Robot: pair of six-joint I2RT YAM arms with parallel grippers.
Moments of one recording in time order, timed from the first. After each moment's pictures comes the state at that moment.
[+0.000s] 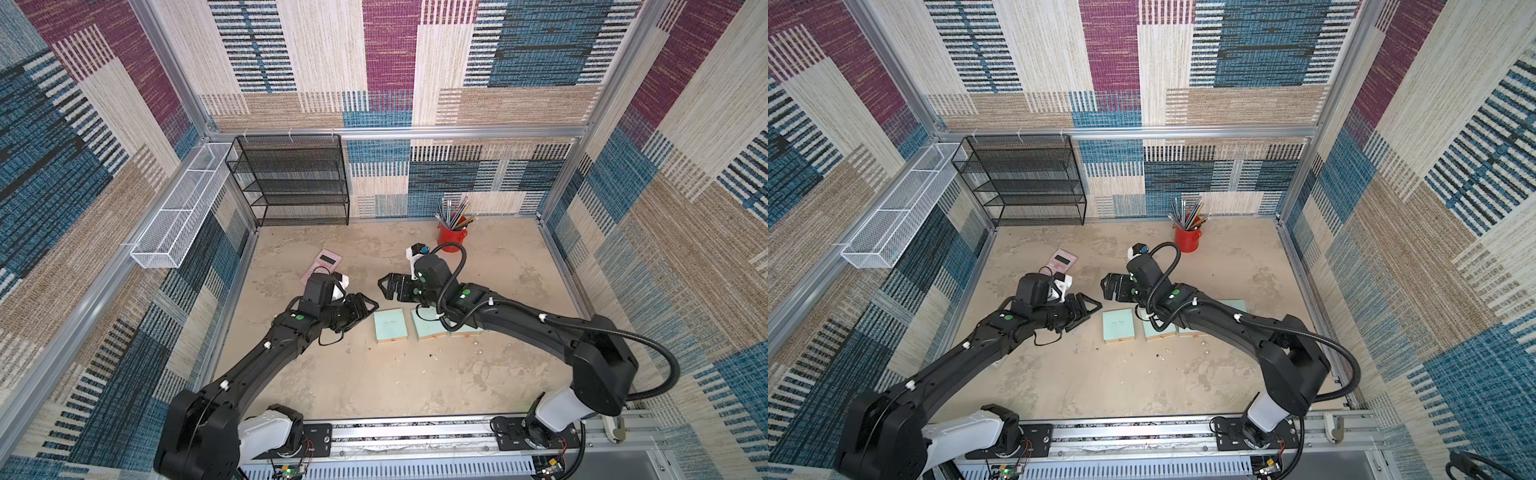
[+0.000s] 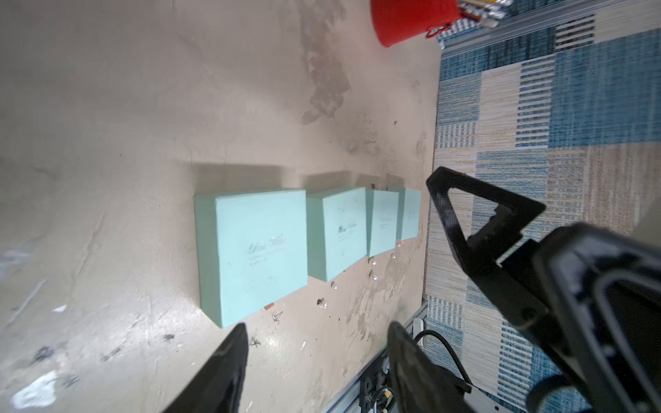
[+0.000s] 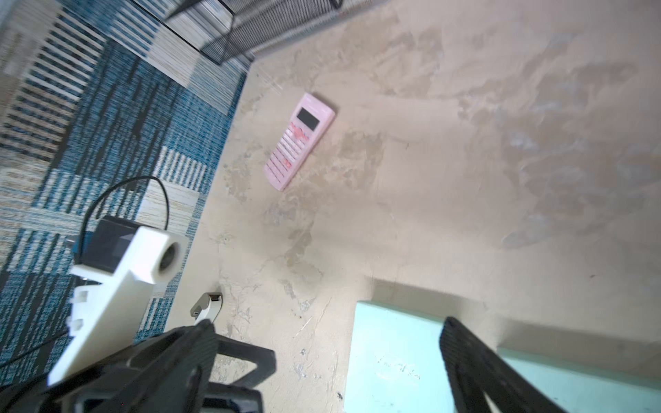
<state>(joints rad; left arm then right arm) -0.37 1.12 0.76 -0.34 0.46 -0.81 0.79 1.52 1.13 -0.13 0.02 0.69</state>
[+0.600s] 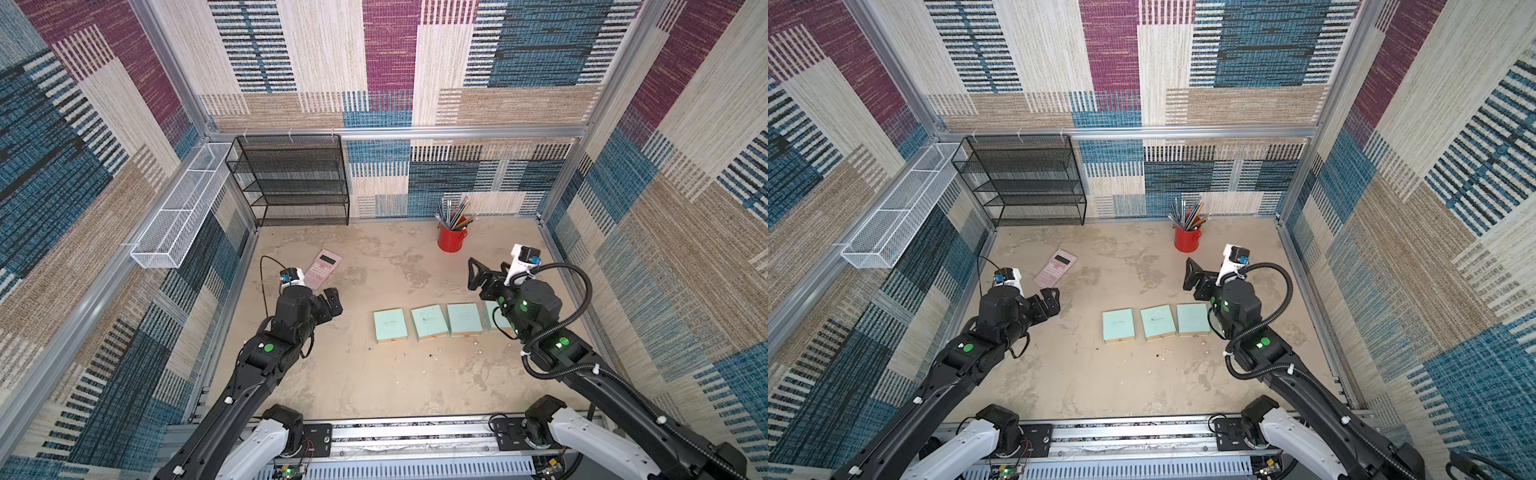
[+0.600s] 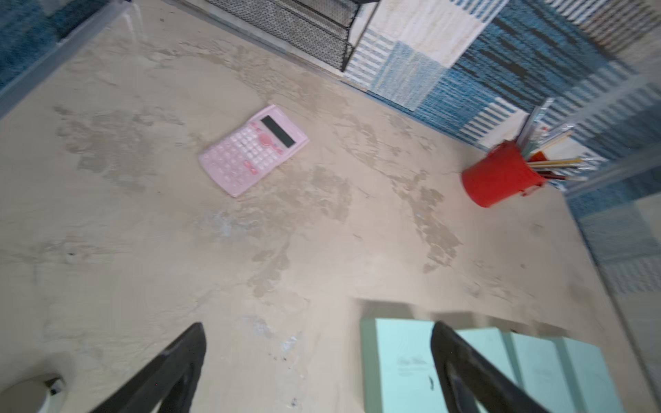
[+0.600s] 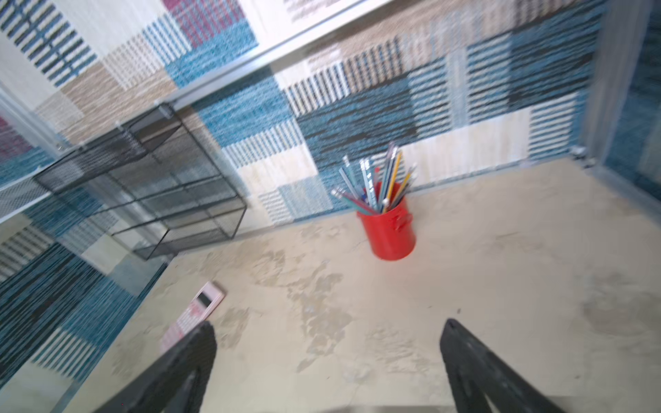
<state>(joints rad) -0.36 0.85 0.66 -0.39 -0.29 -0.58 0.51 0.79 0.63 0.06 0.40 0.40</state>
